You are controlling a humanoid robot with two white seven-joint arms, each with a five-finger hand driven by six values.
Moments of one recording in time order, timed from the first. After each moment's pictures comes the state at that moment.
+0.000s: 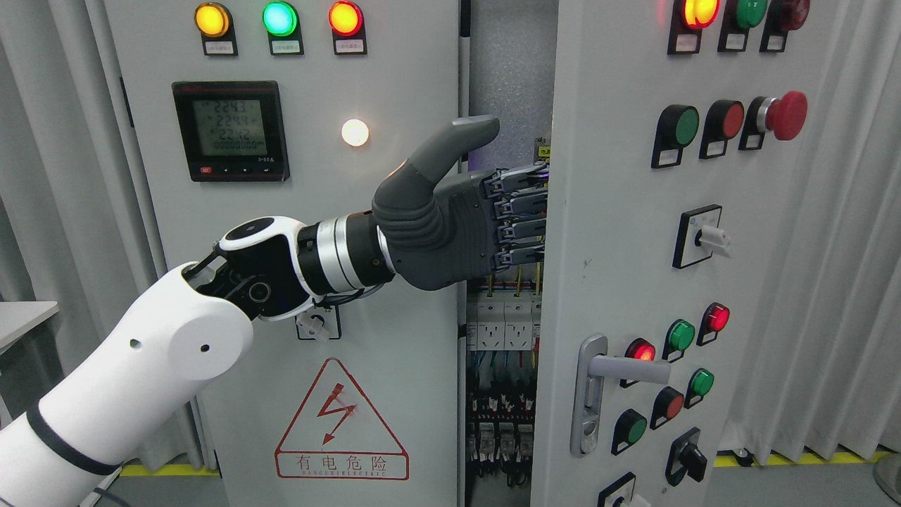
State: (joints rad) left arm -1.45 0.41 -0.91 -1.34 1.48 0.28 -0.71; right arm -0.10 0.00 0.12 0.05 0.00 -0.15 0.21
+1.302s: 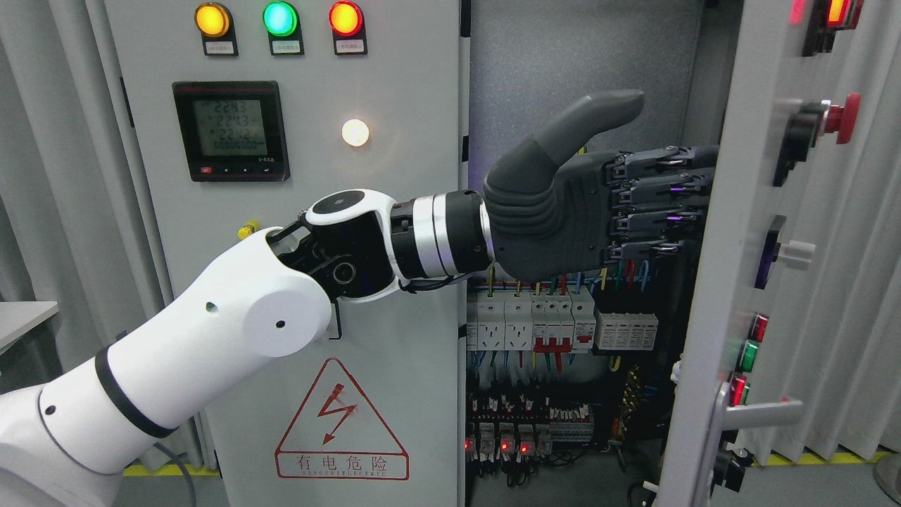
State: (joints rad) left arm -1.60 0.27 -1.08 -1.33 1.54 0.19 -0.64; right arm -0.10 0.00 0.12 0.05 0.00 -0.15 0.21
